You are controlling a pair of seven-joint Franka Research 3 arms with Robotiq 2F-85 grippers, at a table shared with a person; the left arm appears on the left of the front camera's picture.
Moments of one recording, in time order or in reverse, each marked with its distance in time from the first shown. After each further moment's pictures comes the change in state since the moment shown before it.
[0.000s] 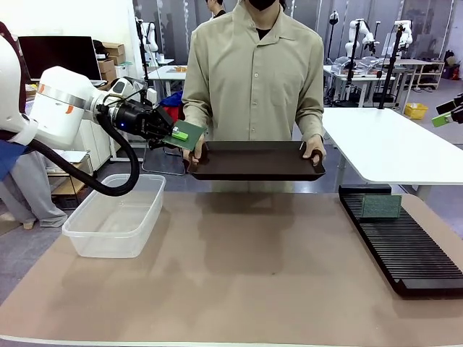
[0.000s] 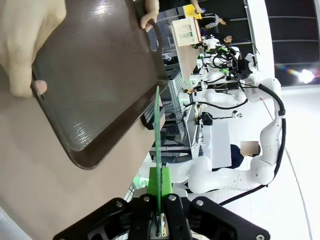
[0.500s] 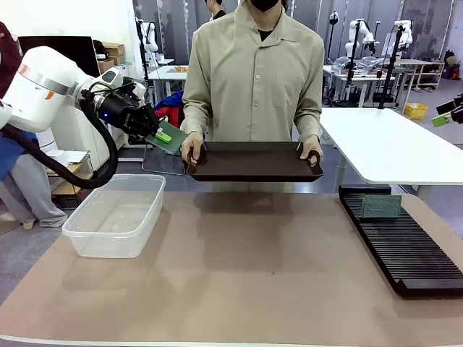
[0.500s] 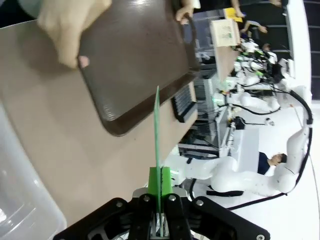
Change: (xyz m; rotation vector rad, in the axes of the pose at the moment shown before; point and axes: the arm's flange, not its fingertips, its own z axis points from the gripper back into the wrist) left arm -0.015 -0.023 0.035 0.226 0.009 0.056; right arm 0.000 0.000 0.000 0.000 0.000 0.000
